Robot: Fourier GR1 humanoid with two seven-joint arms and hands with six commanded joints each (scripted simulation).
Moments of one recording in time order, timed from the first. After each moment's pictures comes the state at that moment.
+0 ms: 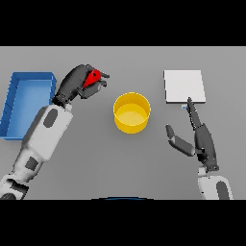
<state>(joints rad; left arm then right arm) -0.68 0.21 -0.24 -1.05 -0.37 -0.02 0.02 0.10 -0.09 0.12 -1.72 0.23 -0.01 -0.10</state>
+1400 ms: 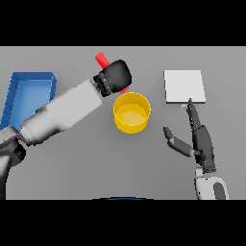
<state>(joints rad) -1.18 0.29 -0.98 -0.84 -1.09 -0.33 -0.10 0.12 -0.04 0.11 -1.71 0.22 -0.04 -0.11</state>
